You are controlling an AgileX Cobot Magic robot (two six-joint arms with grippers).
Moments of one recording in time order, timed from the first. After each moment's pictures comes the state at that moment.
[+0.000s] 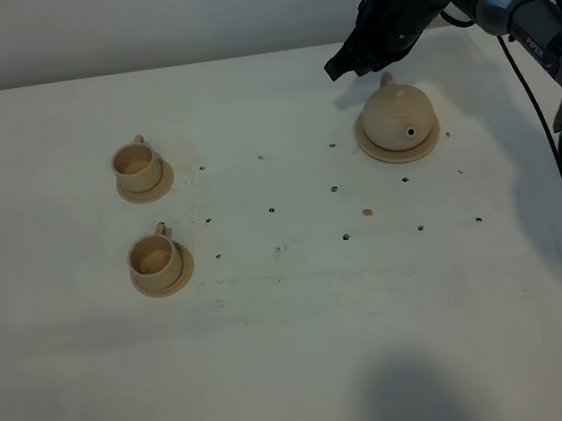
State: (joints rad) left arm -0.09 0.04 -0.46 -0.08 1.06 0.06; right arm 0.33 2.58 -2.41 0.19 0.98 -0.36
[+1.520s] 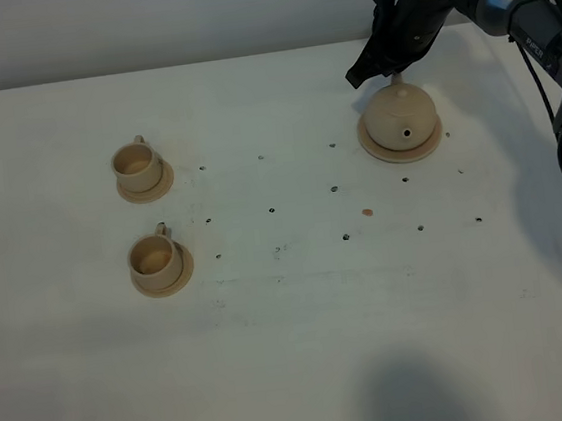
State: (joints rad) left arm -0.09 0.04 -0.46 -0.08 1.06 0.06; right arm 0.33 2.58 -2.41 0.02 1.03 -0.35
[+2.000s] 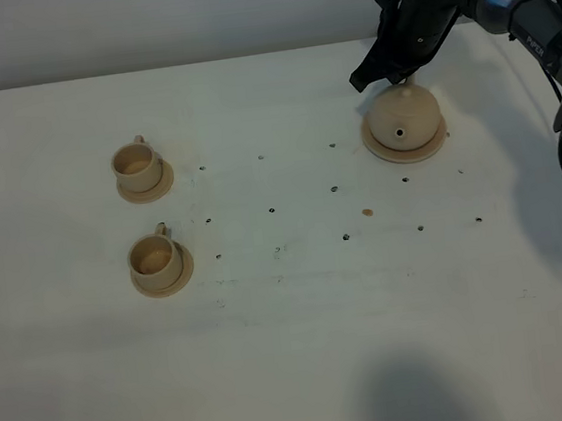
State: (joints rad) left arm -0.09 0.04 -0.46 -0.08 1.06 0.06; right arm 0.33 2.57 -2.41 -0.01 1.11 -0.29
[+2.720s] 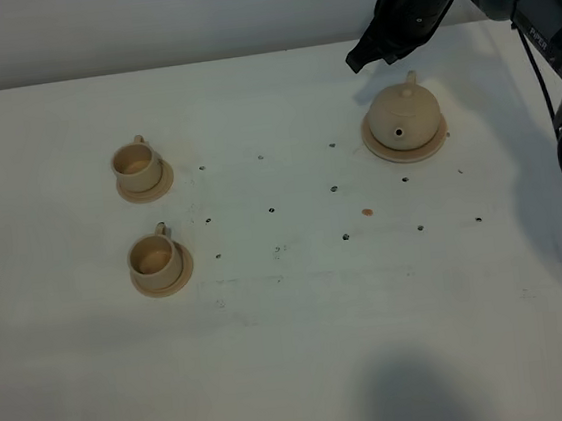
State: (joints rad) left arm -0.09 0.04 -0.46 -0.08 1.06 0.06; right arm 0.33 2.57 -2.50 0.00 1.12 -0.31
